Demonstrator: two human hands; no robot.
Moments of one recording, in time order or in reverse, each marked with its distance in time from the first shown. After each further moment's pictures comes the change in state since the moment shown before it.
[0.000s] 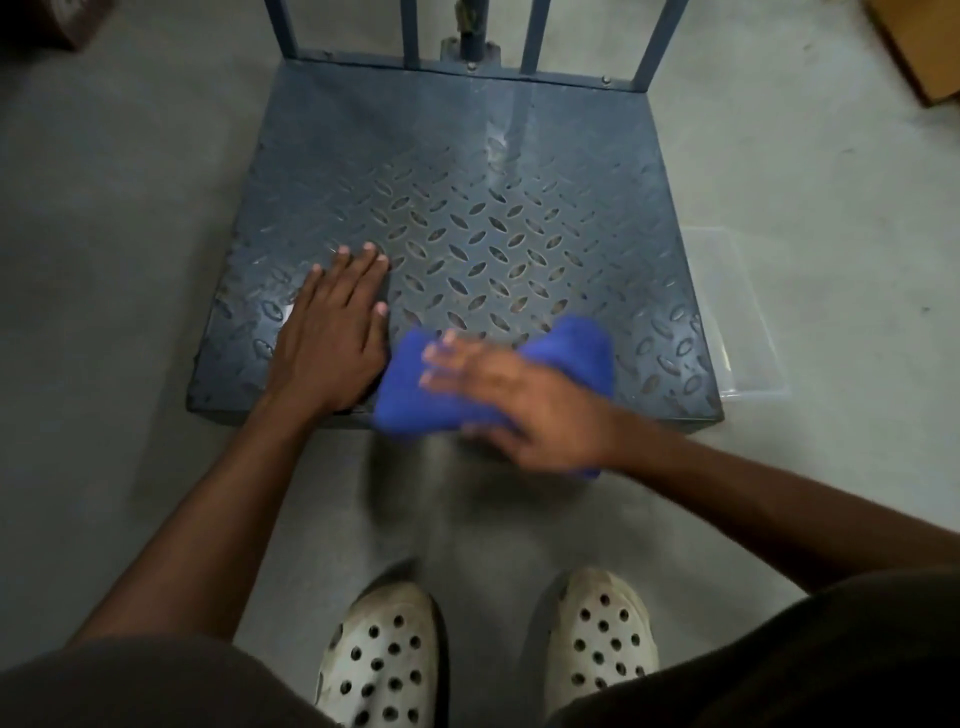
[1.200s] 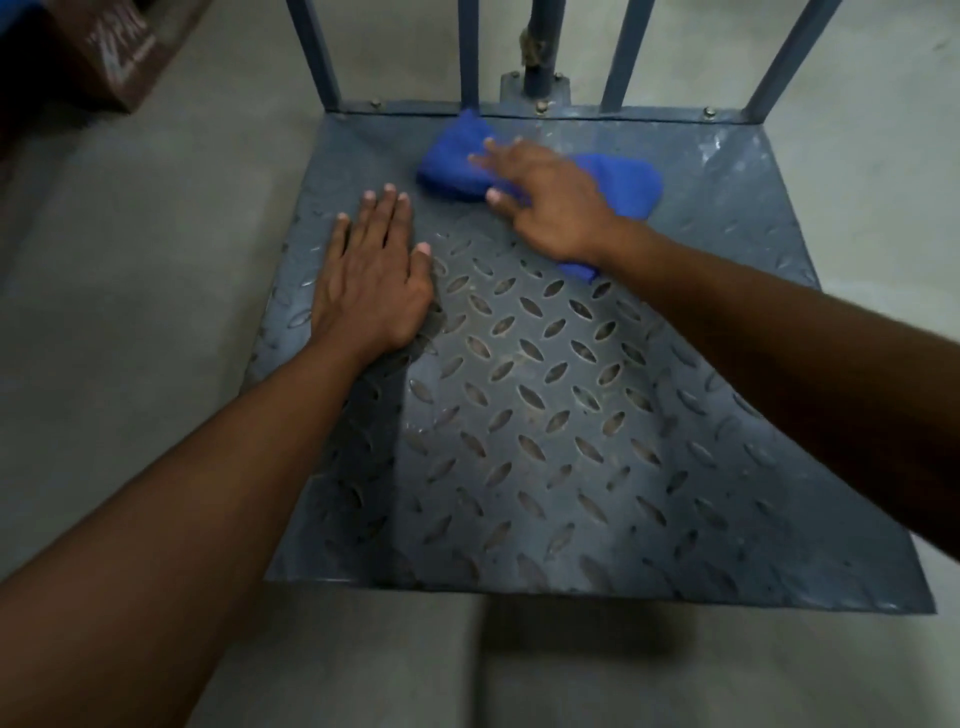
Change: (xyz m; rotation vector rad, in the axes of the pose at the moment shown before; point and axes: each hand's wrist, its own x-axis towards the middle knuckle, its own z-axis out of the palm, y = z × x) left_hand -0.119 0.062 -0.101 0.122 -0.009 -0.270; right_hand 0.058 -0.069 -0.071 -0.203 0.139 0.346
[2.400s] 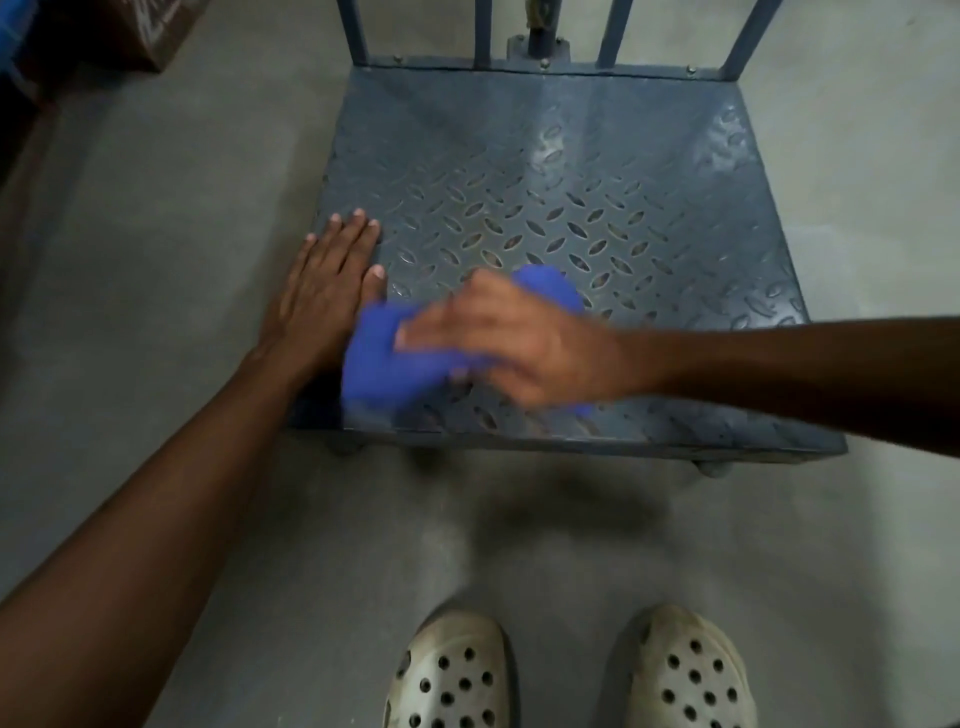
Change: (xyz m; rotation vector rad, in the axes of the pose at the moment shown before) left_hand 0.139 -0.148 0.032 0.085 0.004 0.094; right_hand 0.090 0.002 0.094 0.195 0.180 -0.913
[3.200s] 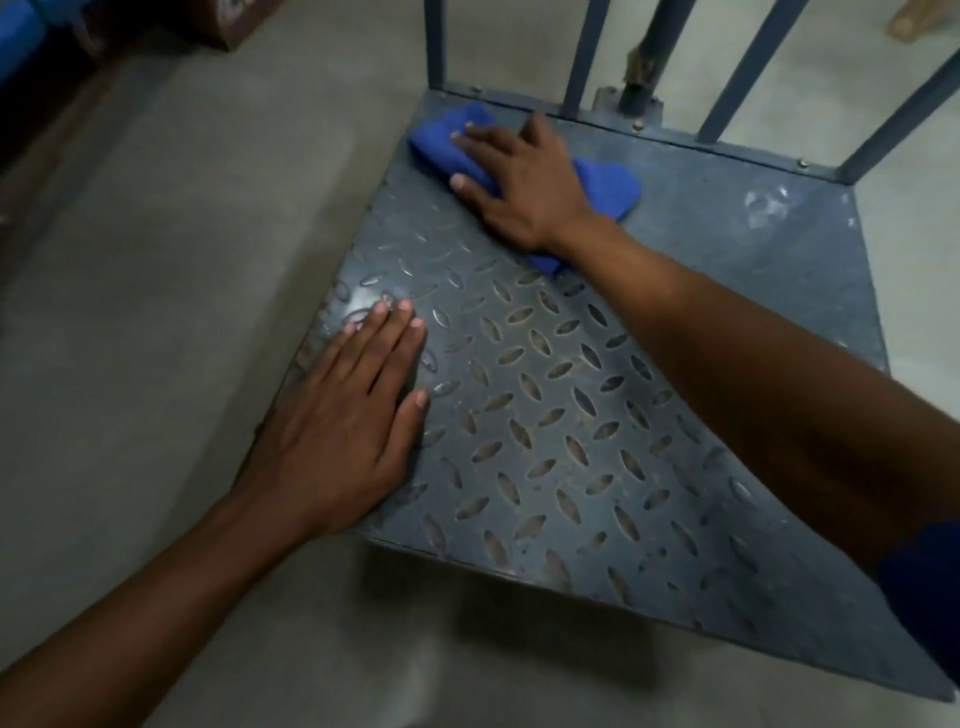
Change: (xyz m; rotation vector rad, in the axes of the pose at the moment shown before) left_hand -0.209 0.087 -0.065 0.094 -0.063 0.235; right_hand 0.032 0.003 -0.038 -0.425 -0.063 0.852
